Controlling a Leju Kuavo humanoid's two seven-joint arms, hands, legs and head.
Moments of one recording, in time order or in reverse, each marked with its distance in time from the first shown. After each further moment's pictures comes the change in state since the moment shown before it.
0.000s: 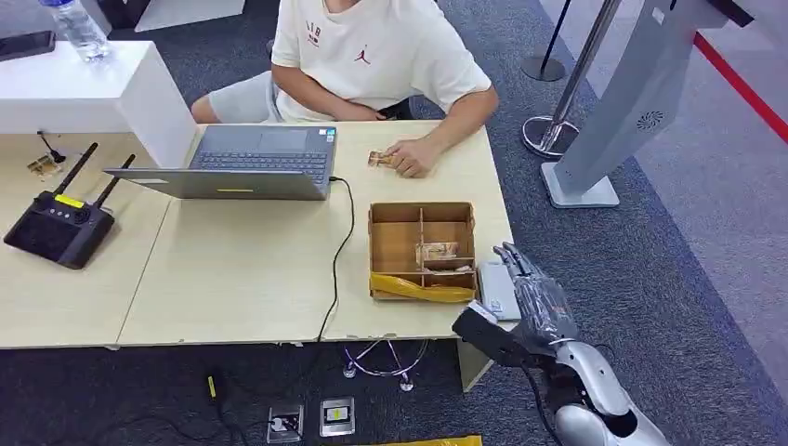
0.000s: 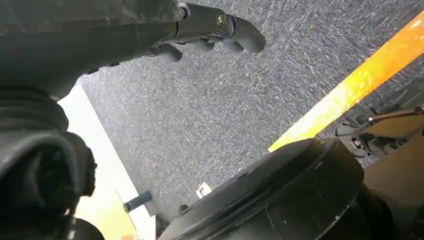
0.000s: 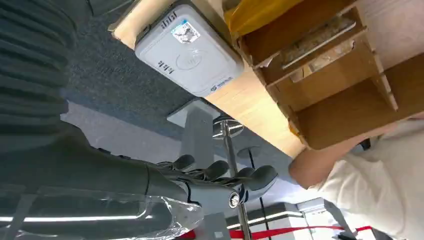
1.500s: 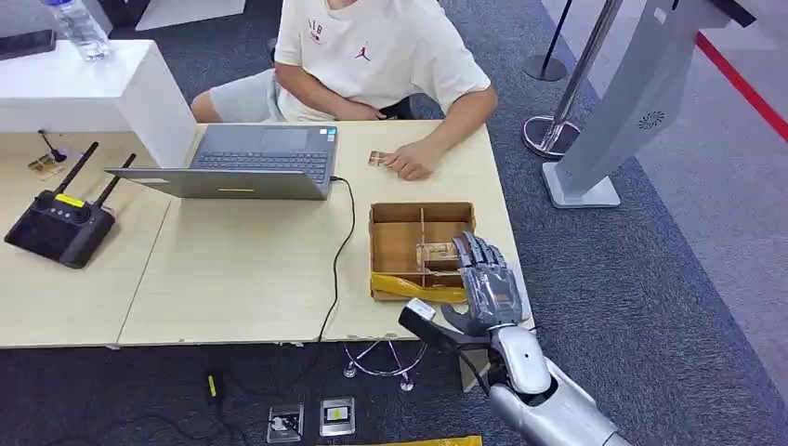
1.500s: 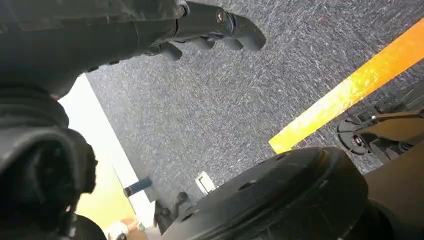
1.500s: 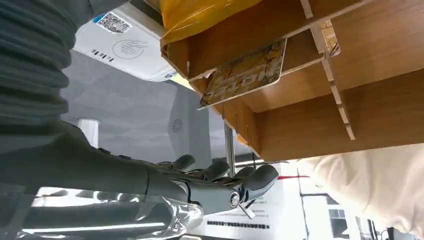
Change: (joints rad) left arm -0.004 0.004 -0.004 0.014 0.064 0.000 -0.001; right arm -0.197 0.229 0.183 0.472 0.300 -0.242 0.016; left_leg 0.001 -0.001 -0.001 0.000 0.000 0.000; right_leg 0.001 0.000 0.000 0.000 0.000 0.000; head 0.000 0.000
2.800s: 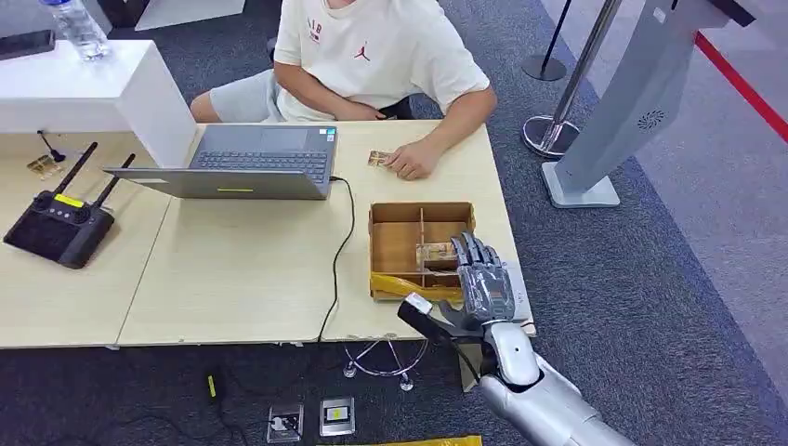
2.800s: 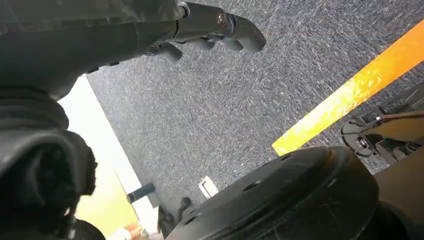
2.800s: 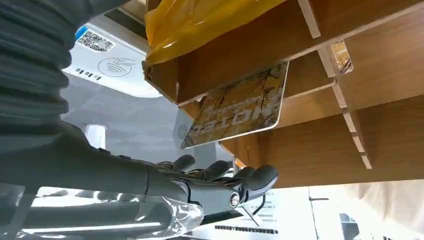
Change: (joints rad) left arm -0.004 0.000 -0.033 0.005 0.002 0.000 0.000; right arm -0.074 0.066 0.053 0.238 -0.075 -0.129 -0.037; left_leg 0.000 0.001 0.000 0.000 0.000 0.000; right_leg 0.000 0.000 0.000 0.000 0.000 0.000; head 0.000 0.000
